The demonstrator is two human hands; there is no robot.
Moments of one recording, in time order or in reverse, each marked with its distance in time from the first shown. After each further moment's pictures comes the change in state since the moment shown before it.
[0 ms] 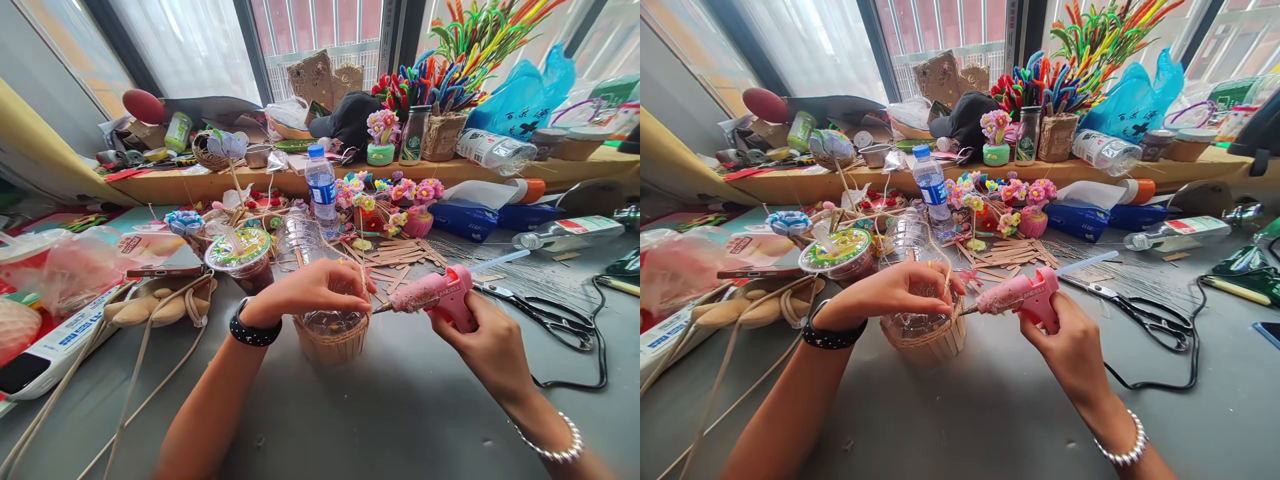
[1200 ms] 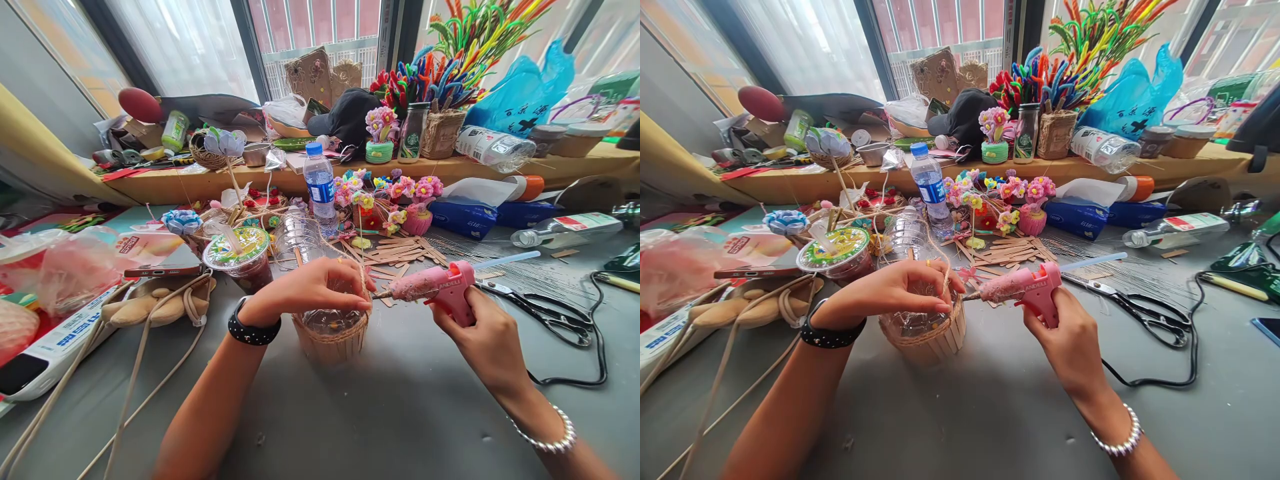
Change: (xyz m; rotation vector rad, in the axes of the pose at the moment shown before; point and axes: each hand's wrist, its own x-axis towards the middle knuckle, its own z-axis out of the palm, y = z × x) left_hand 0.000 -0.001 0.001 -0.010 0.000 -0.022; right_hand 0.001 0.003 0.002 0.006 -0.022 0.080
